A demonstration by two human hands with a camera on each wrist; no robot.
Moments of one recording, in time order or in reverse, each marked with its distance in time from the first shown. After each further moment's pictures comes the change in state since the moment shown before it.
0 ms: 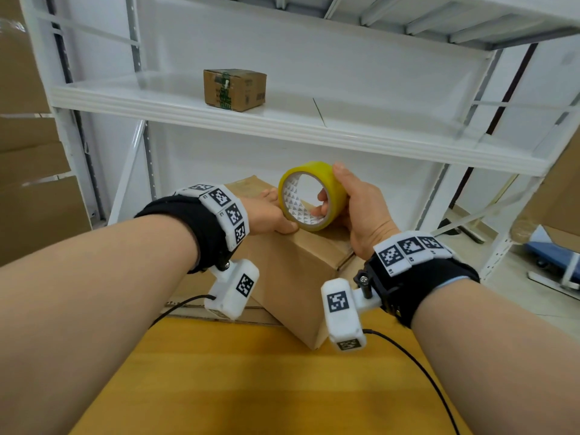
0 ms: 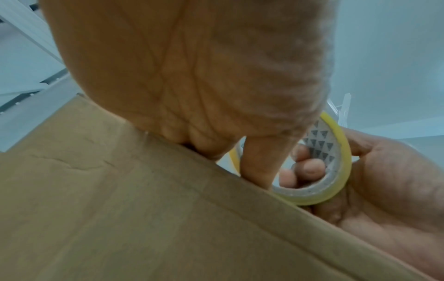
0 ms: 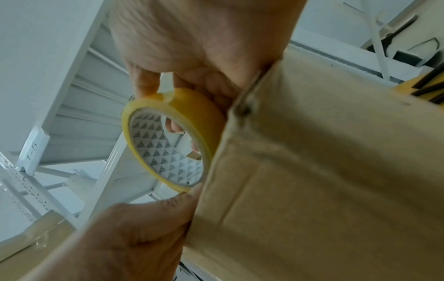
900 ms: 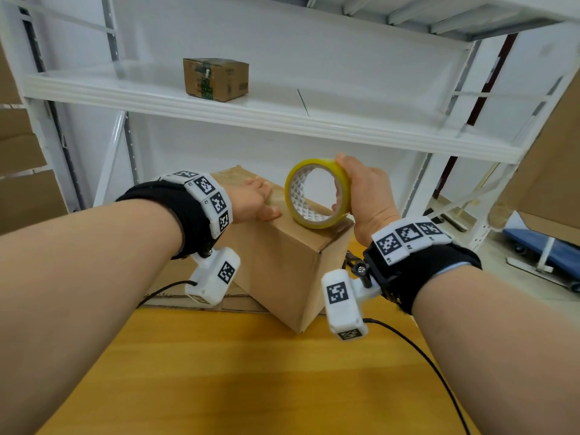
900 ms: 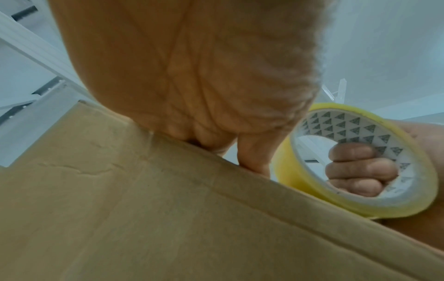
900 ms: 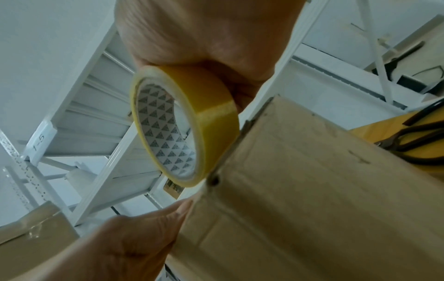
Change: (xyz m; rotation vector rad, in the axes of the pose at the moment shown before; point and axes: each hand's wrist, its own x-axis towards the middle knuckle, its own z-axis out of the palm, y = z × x) left_hand -0.024 0.031 -0.003 0.172 0.027 -0.134; right_hand -0.001 -0.008 -0.027 -0.151 0.174 -0.134
